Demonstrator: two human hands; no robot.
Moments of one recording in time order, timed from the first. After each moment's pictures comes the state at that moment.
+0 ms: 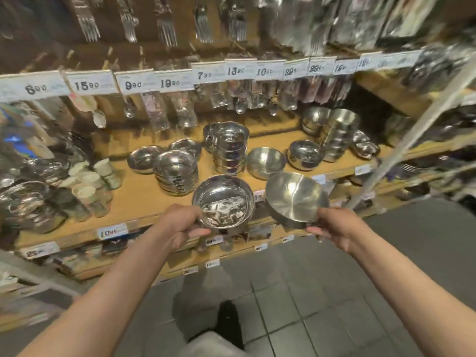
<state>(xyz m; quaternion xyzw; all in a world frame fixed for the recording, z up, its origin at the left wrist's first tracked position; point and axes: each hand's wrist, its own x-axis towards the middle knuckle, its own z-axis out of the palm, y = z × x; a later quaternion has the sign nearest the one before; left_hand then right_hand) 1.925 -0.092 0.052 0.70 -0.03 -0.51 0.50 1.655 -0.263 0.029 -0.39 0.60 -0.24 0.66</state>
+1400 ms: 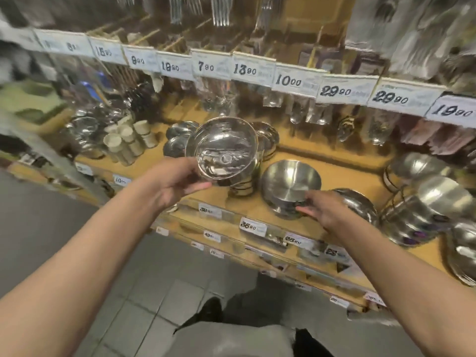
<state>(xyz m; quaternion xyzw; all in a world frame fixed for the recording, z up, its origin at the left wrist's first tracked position) 1.869 -0.279 0.116 0.68 0.13 -0.29 0.66 1.785 -0.568 -0.035 -0.51 0.47 -0.02 0.73</state>
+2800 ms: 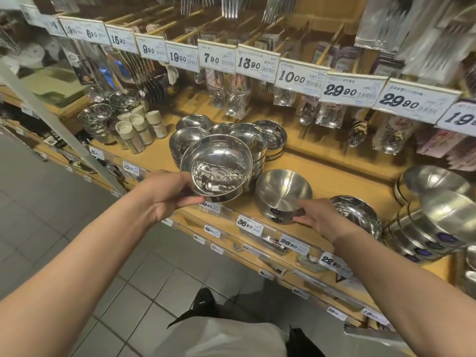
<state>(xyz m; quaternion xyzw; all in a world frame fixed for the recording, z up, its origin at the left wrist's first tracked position) 1.831 -0.279 0.100 0.70 0.20 -0.24 0.64 1.792 -0.576 -0.065 -0.59 0.42 0.08 0.68</state>
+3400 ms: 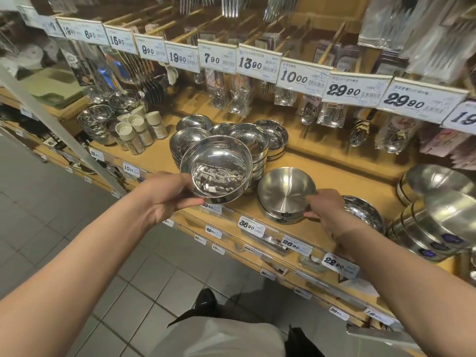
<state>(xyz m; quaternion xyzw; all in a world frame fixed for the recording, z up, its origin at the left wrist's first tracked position) 1.835 -0.277 0.100 0.70 0.20 -0.25 0.64 1.802 -0.588 -0.056 -0.71 0.43 0.04 0.55</state>
